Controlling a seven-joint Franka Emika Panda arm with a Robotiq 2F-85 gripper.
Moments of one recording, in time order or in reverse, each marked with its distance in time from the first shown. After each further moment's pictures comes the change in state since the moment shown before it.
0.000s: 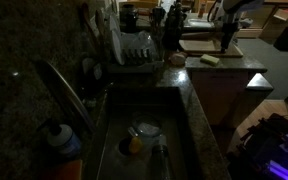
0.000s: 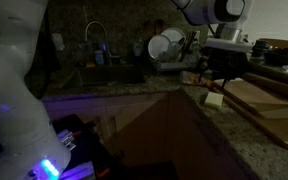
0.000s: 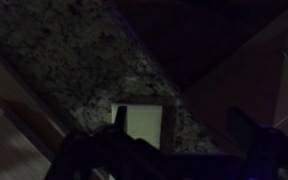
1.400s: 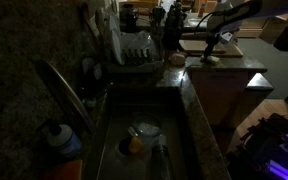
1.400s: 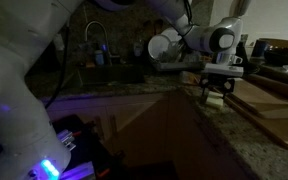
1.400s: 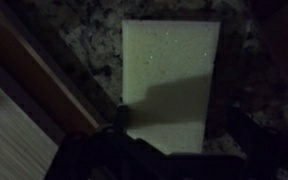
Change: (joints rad) arm 0.019 0.244 0.024 0.136 0.023 0.279 0.025
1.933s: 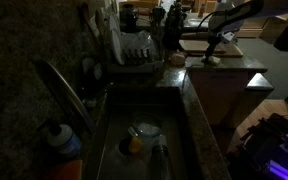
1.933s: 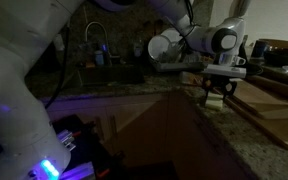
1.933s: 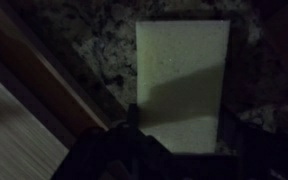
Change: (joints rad) arm -0.013 -0.001 -0.006 0.000 0.000 0.002 0.008
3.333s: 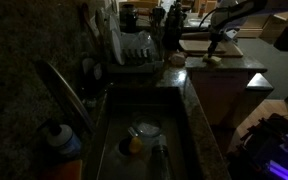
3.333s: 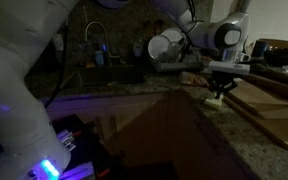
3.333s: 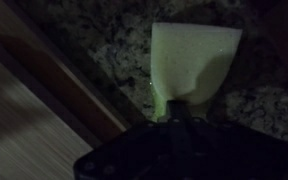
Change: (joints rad) arm -0.011 -0.024 -0.006 0.000 0.008 -0.010 0.039
